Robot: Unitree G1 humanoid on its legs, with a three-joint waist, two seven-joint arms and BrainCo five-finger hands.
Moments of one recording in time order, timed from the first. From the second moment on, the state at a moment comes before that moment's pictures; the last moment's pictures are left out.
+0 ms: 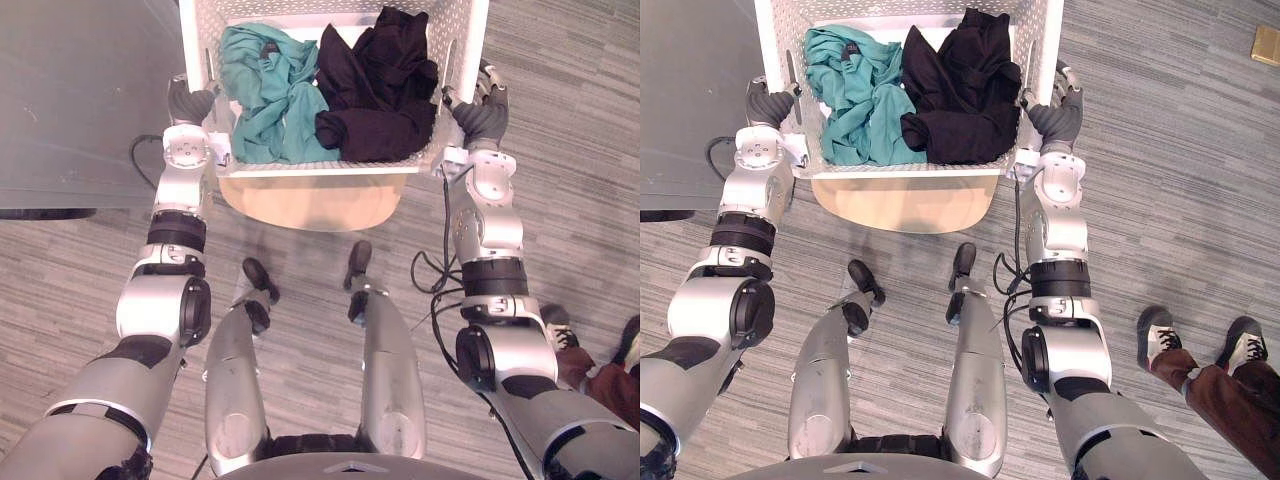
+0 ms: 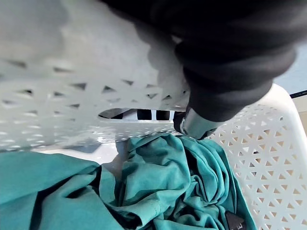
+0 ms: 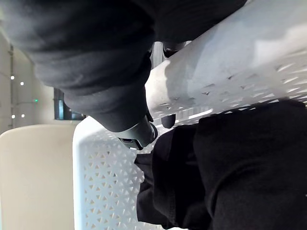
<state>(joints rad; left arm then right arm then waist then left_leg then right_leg) -1.12 0.22 0.20 0.84 0.05 0.13 0.24 -0.86 -0.29 -0.18 0.40 0.28 0.05 -0.20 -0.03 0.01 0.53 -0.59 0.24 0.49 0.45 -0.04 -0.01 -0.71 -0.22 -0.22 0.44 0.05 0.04</state>
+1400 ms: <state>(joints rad) -1.16 0.43 -0.26 0.92 0.22 0.10 -0.10 -0.76 -0.60 -0.05 0.40 0.47 0.07 0.02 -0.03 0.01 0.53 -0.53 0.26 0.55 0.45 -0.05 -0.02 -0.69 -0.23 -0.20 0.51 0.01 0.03</state>
